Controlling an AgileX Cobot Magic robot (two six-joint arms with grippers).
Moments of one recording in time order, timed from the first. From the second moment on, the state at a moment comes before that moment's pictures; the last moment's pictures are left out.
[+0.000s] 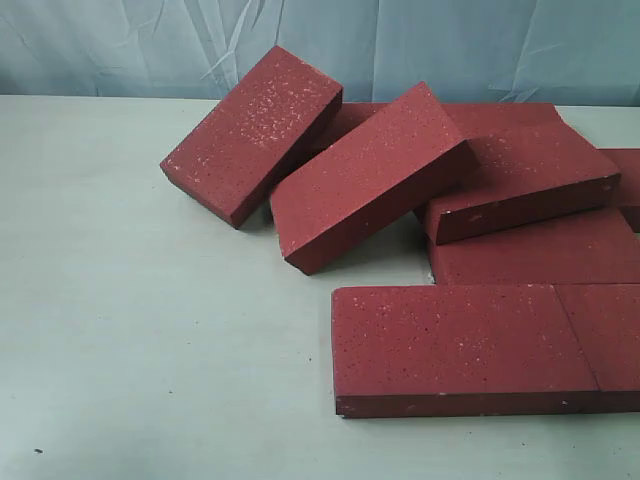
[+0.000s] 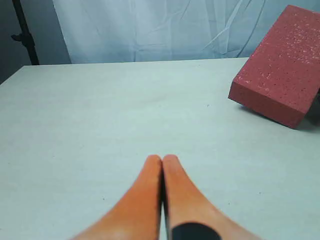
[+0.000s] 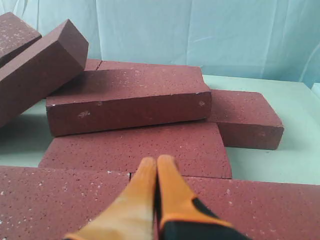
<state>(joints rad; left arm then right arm) 0.01 0.00 0.00 -0.02 0.31 0.03 0.05 0.00 0.00 -0.01 0.31 -0.04</state>
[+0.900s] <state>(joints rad) 0.01 0.00 0.00 -0.02 0.31 0.03 0.05 0.00 0.00 0.00 -0.03 -0.04</state>
